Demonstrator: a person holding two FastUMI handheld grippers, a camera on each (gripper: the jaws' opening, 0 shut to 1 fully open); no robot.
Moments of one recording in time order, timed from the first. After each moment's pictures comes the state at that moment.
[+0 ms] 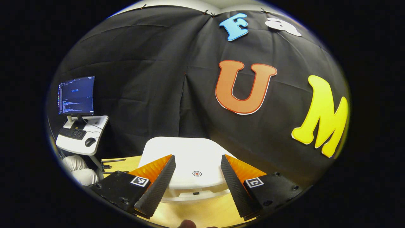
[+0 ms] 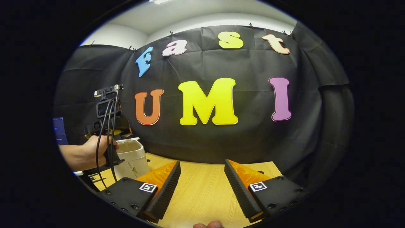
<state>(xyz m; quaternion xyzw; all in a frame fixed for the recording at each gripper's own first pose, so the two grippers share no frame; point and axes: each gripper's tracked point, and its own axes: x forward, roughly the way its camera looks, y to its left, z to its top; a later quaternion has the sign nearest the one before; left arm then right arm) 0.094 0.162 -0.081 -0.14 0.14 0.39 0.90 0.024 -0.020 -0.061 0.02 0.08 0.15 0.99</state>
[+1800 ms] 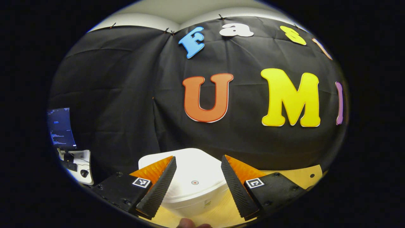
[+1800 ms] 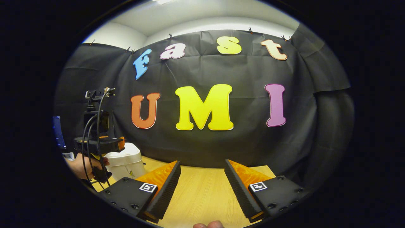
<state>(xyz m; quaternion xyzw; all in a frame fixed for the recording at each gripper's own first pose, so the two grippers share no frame) 0.077 0.124 -0.041 0.00 0.05 0.23 0.97 0.020 -0.019 -0.037 0.01 0.05 0.11 0.99</state>
